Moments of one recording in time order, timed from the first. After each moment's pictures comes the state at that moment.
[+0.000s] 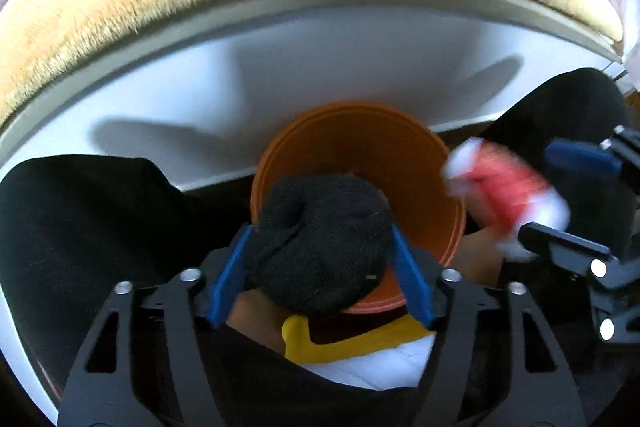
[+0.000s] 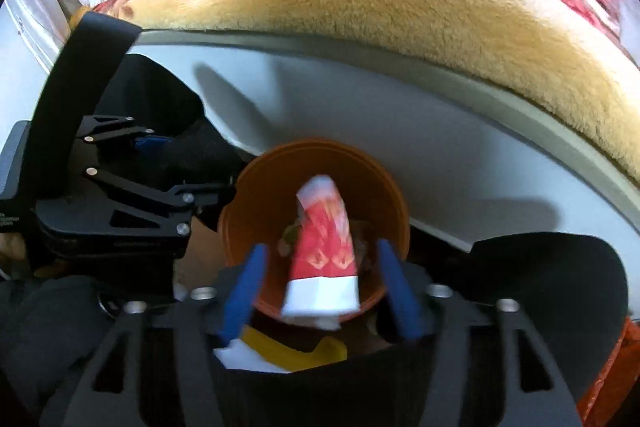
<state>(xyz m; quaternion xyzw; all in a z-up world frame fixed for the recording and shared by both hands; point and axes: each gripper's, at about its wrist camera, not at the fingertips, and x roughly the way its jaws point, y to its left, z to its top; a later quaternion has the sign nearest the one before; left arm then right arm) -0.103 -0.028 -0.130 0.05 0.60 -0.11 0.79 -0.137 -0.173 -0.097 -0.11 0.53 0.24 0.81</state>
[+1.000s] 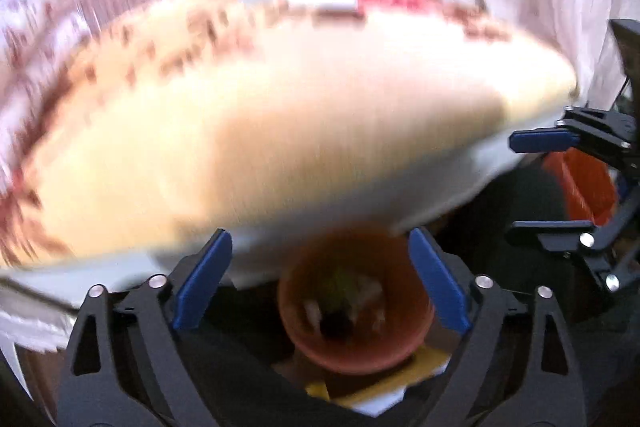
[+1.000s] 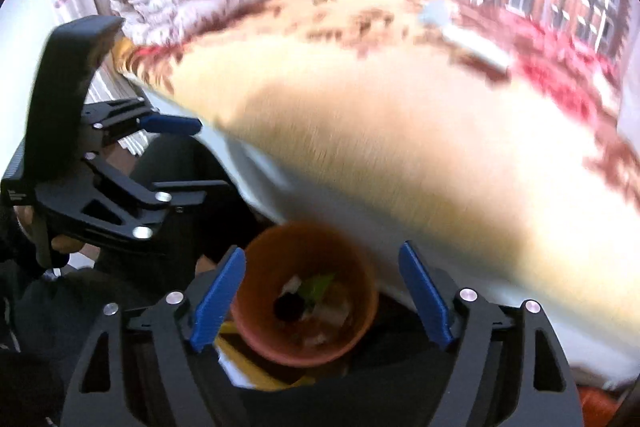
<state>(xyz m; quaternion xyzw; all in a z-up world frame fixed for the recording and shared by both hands) -0.090 -0.026 0.008 0.07 0.43 -0.15 0.88 -0.097 -0.200 0.014 -0.12 0.43 0.31 0.84</state>
